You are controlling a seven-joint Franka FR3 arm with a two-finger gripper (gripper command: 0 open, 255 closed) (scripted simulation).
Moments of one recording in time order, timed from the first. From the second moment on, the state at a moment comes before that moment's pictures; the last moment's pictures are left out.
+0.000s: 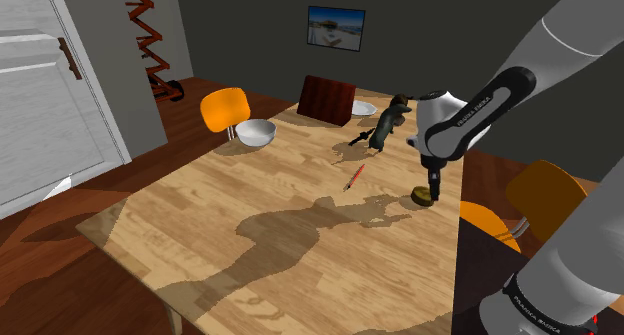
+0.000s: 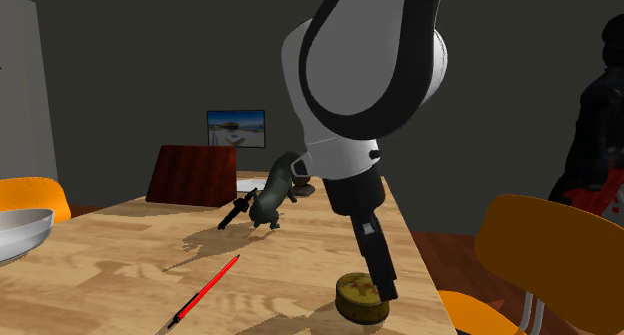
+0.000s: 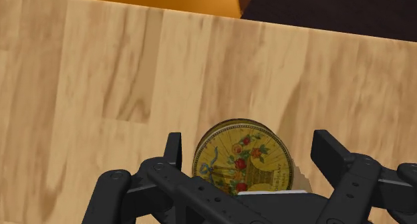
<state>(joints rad) -0.10 0.00 -0.32 -2.65 -0.48 2.46 -0.55</state>
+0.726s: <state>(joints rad) -0.10 0.08 -0.32 -2.65 -0.49 2.54 -0.53</state>
